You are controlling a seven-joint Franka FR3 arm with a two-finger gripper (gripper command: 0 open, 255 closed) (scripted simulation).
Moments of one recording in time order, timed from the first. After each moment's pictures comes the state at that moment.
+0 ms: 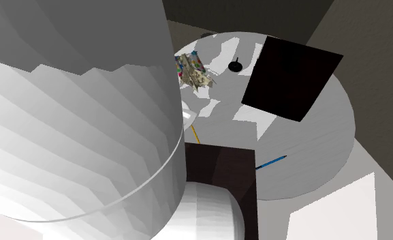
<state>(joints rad) 0.10 0.31 0.22 -2.52 -0.43 2.65 1.72</state>
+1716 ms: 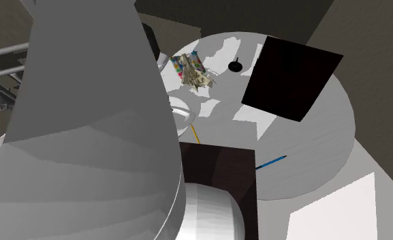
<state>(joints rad) 0.07 0.16 0.28 -2.54 -0.31 2.53 1.62</state>
